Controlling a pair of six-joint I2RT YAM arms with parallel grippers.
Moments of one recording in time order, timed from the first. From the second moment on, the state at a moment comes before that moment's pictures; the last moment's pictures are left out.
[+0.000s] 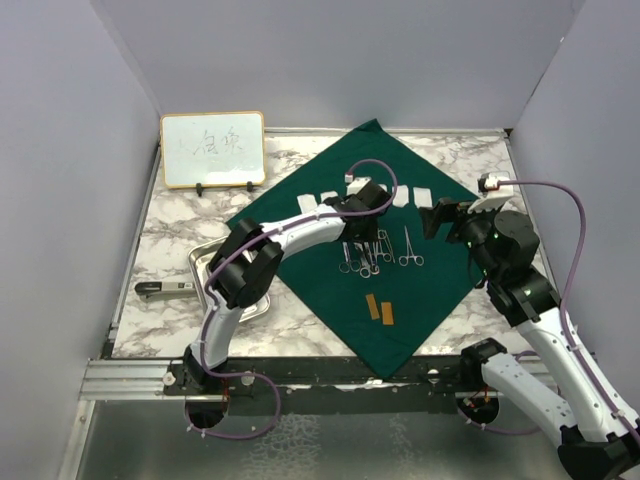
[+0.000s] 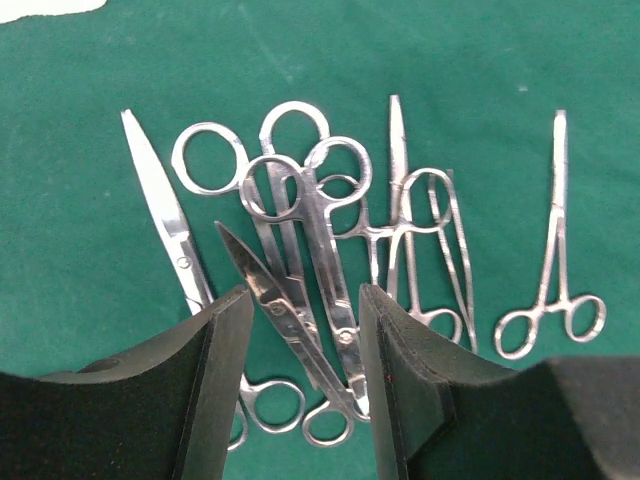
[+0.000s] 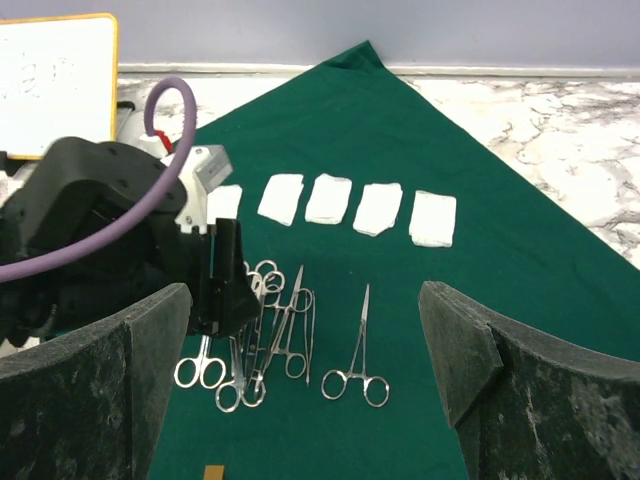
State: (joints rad) left arm -0.84 2.10 1.64 -0.51 -0.23 -0.75; right arm 0.38 0.72 0.80 -0.22 0.14 0.16
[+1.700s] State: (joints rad) left arm -0.82 2.19 1.69 -0.56 -0.29 -0.86; right arm 0.38 0.71 0.79 -0.22 0.14 0.17
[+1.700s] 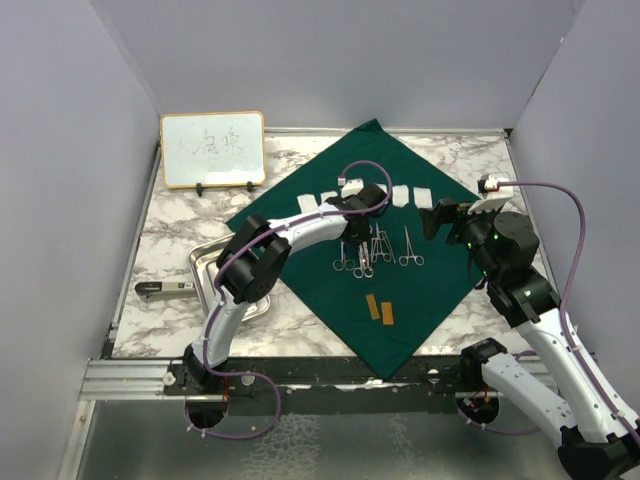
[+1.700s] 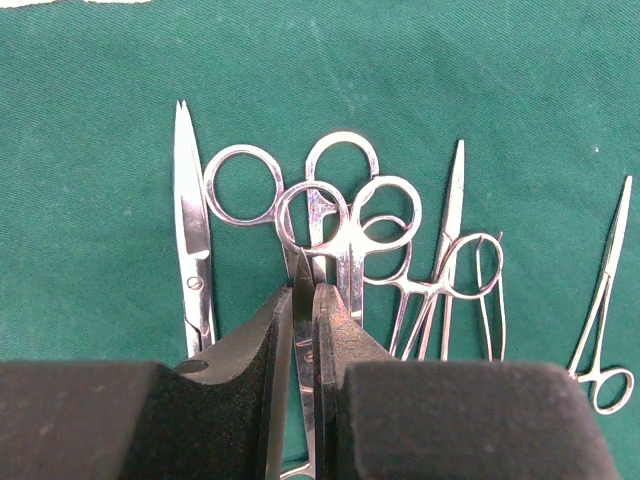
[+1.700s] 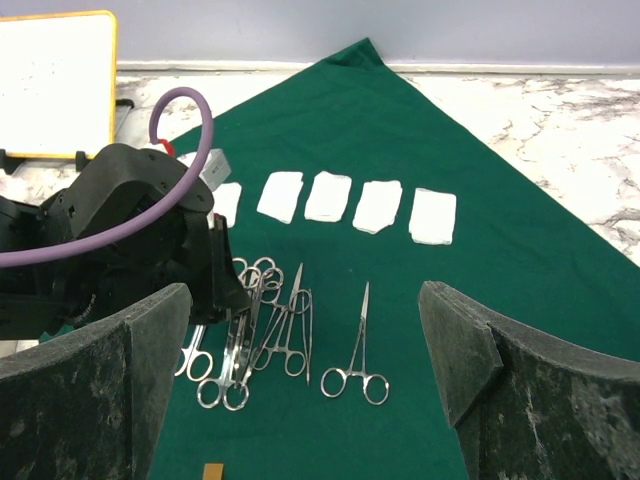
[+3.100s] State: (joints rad) left arm -0.66 2.02 1.40 -0.24 0.11 -0.77; right arm 0.38 0.72 0.79 -0.22 0.14 0.17
